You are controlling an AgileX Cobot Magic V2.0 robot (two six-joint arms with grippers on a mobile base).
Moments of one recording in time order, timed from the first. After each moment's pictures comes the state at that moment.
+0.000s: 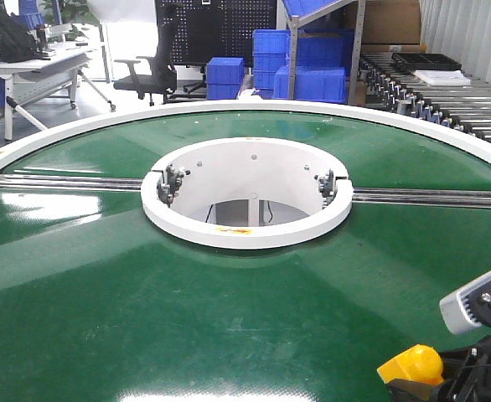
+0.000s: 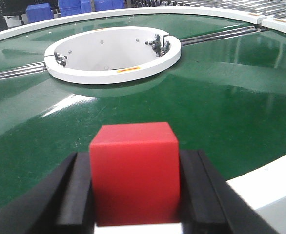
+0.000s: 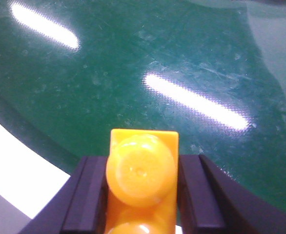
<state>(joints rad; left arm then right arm) -0.31 0.14 -0.53 -0.11 0.69 0.16 0.25 0.97 -0.78 0.39 0.62 -0.49</state>
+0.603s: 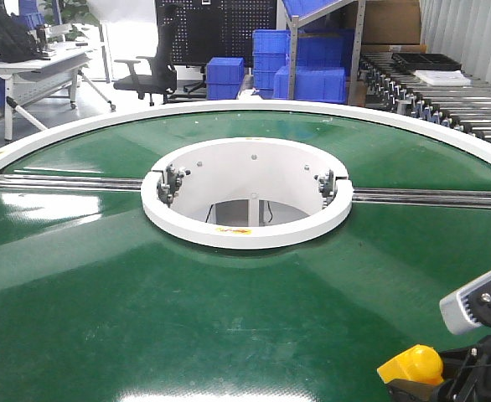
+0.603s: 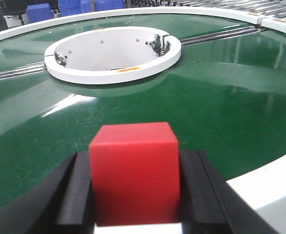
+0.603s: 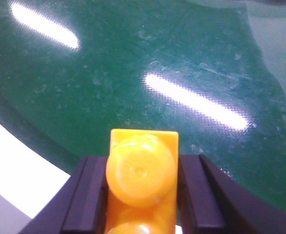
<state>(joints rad) -0.31 0.14 -0.53 -0.11 0.69 0.16 0.25 0.97 -0.78 0.39 0.62 -0.49</state>
